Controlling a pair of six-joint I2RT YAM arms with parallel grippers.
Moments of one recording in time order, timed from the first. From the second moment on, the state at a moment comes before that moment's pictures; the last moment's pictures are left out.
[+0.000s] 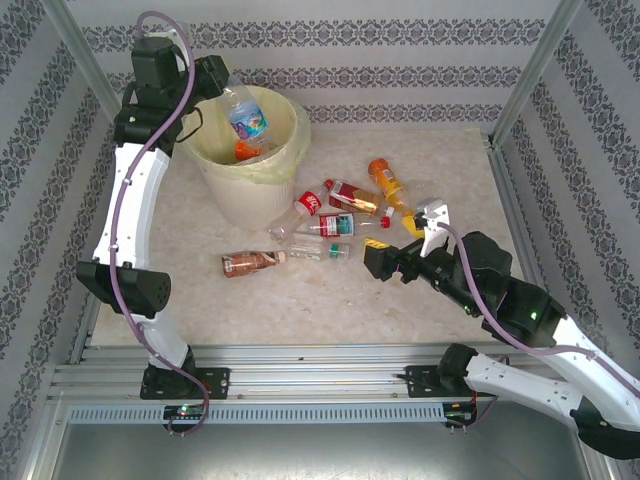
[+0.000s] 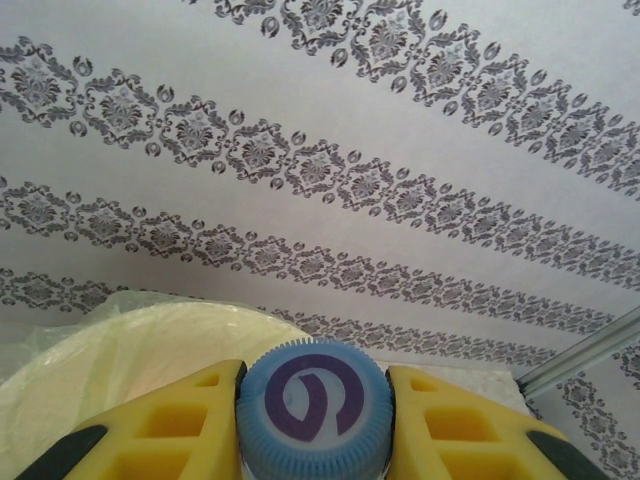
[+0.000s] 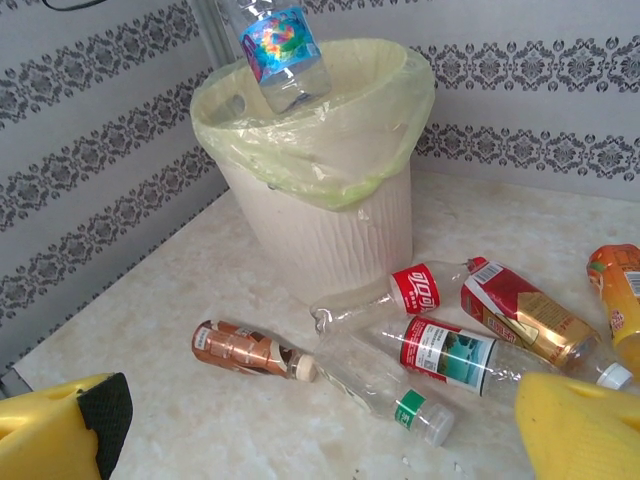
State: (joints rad) left arm -0.09 1.79 2.22 -0.65 0.13 -0.42; right arm 0.91 0.70 1.05 -0.61 0.22 0.31
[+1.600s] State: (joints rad) left arm -0.07 2.00 2.21 -0.73 0.00 -0.09; right arm 0.91 0.80 1.07 -0.64 0.27 0.28
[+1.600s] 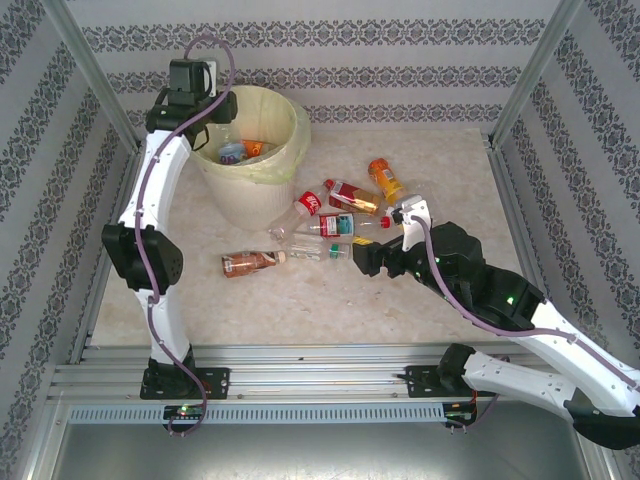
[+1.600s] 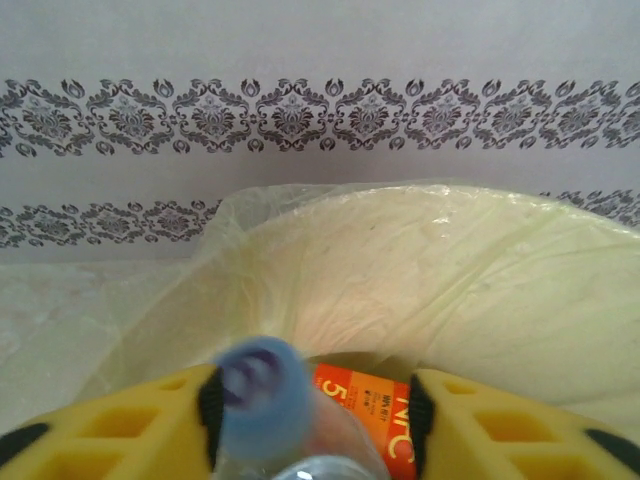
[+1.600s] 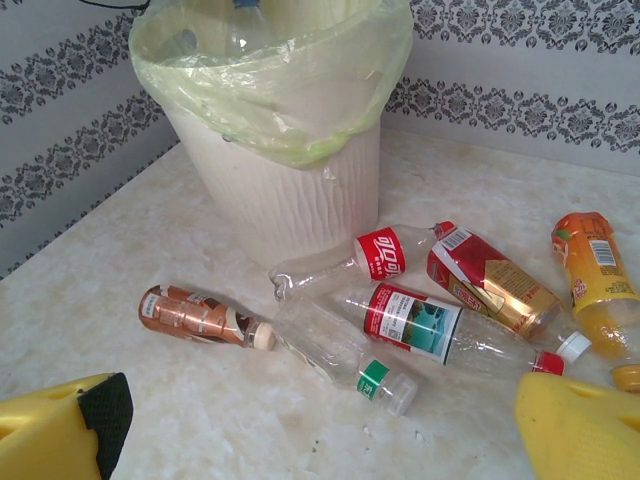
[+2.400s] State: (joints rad) left arm -0.07 1.42 1.74 -0.79 0.26 -0.24; right arm 0.82 1.05 1.07 -0.64 -0.02 0.24
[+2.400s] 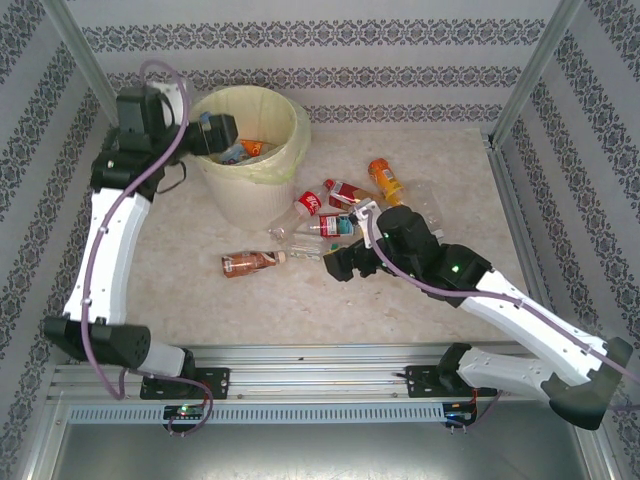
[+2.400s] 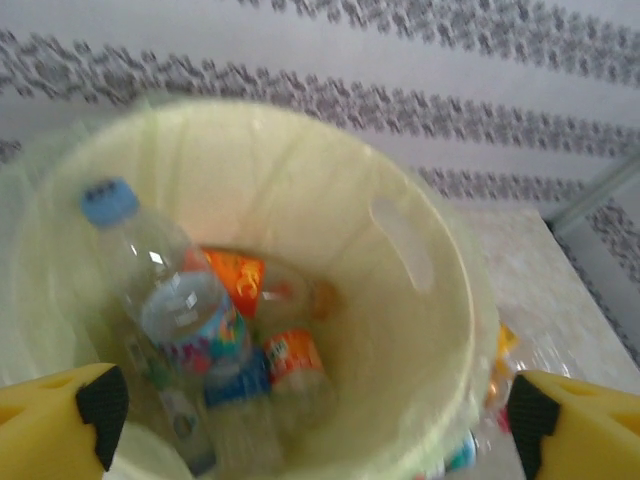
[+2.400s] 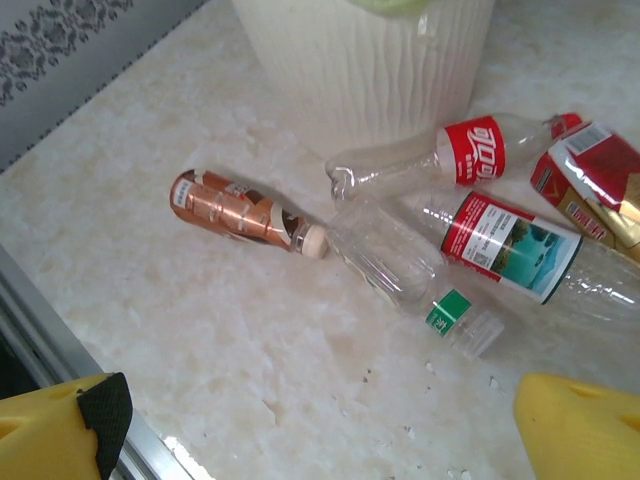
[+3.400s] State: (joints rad) left arm -0.14 0.98 0.74 -0.33 0.53 -0.59; right arm 0.73 1.74 1.28 -0.75 -0.03 -0.09
